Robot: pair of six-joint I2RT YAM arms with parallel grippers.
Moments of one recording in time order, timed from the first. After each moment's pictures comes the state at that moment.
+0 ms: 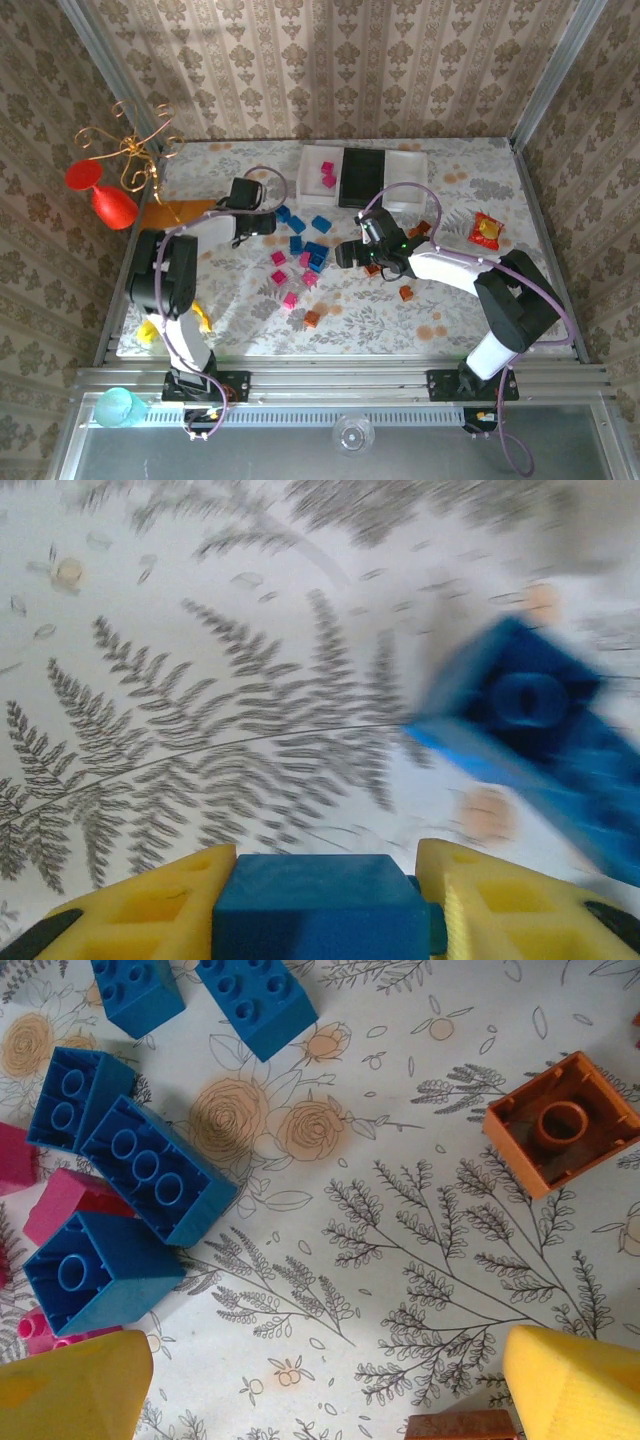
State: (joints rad) left arm -0.33 1.76 1.07 -0.21 0.00 -0.19; right arm 0.58 1.62 0.89 -0.14 -0.02 0.40
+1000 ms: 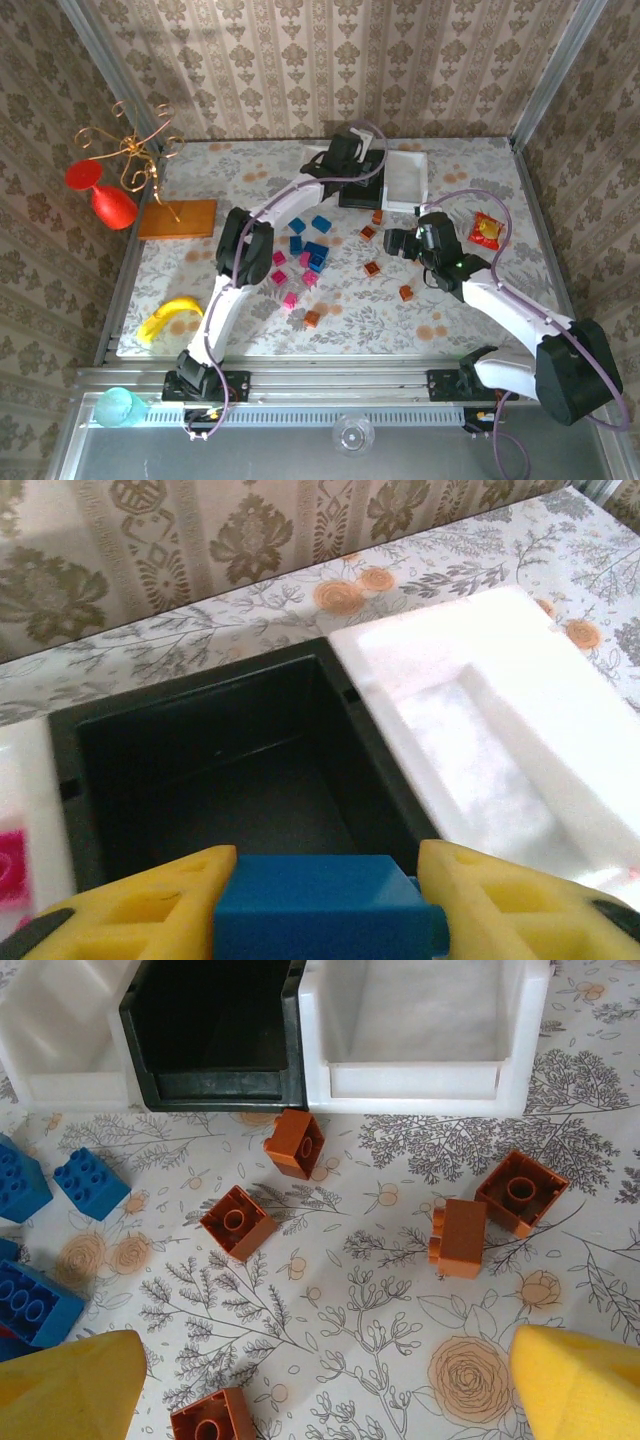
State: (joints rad) left arm -0.68 2.45 2.21 -0.30 0.03 -0.14; right arm 0.37 1.17 0.65 -0.13 0.15 0.39
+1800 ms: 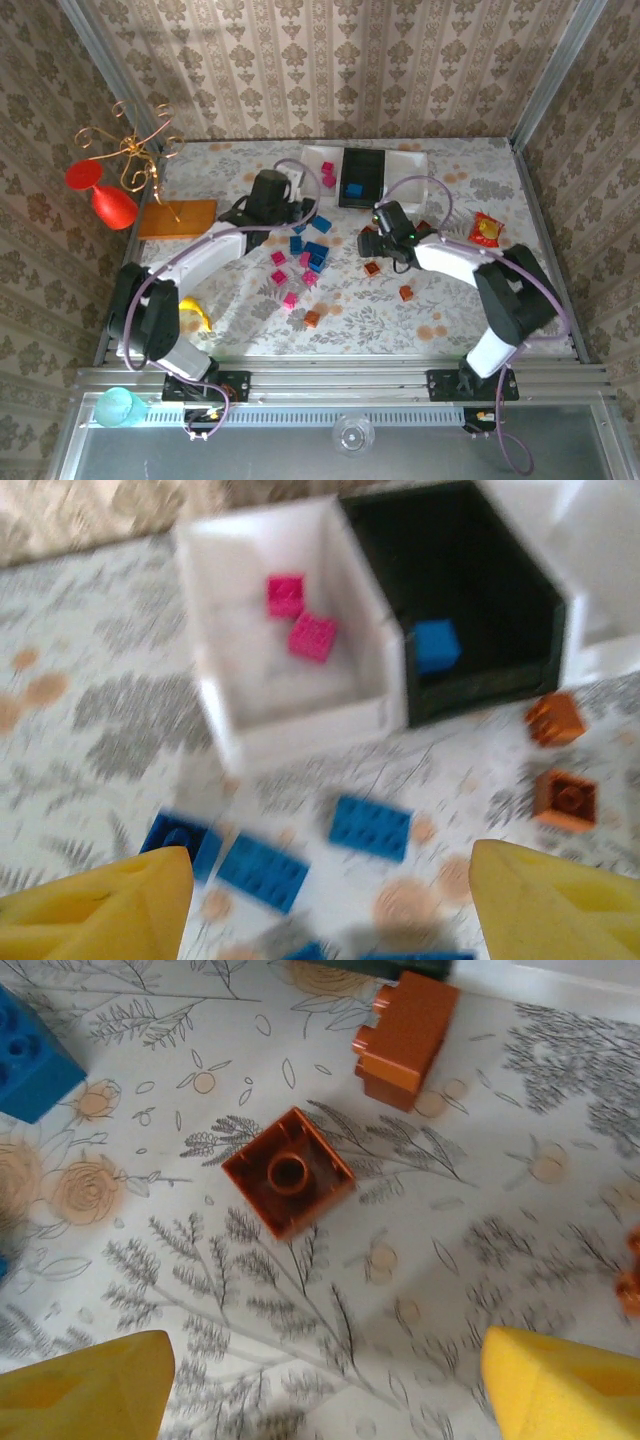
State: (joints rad) left arm -0.57 1.53 1.06 -0.16 -0.05 -0.12; right arm 0.48 1.69 0.94 -0.20 0.15 0.33
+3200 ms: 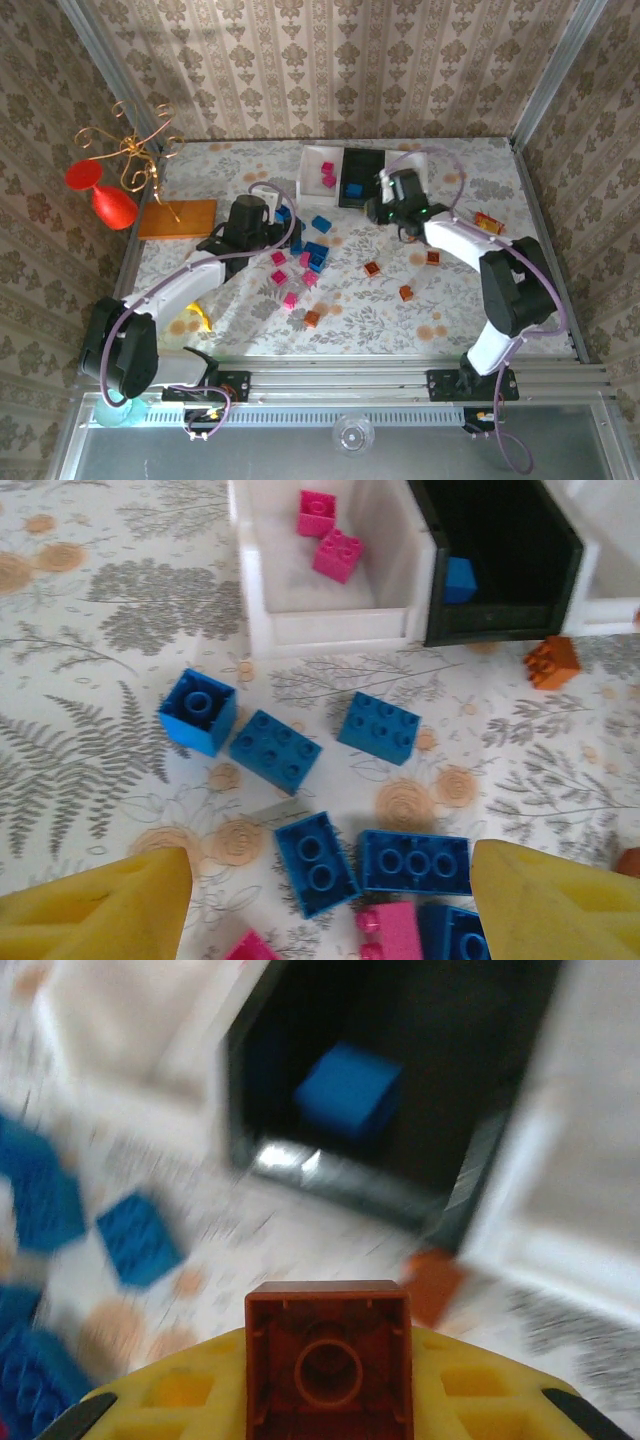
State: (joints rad) left arm -0.54 1.32 0.82 -0.11 0.03 -0.25; right arm 0.32 1.69 1.10 -0.11 -0.04 0.22
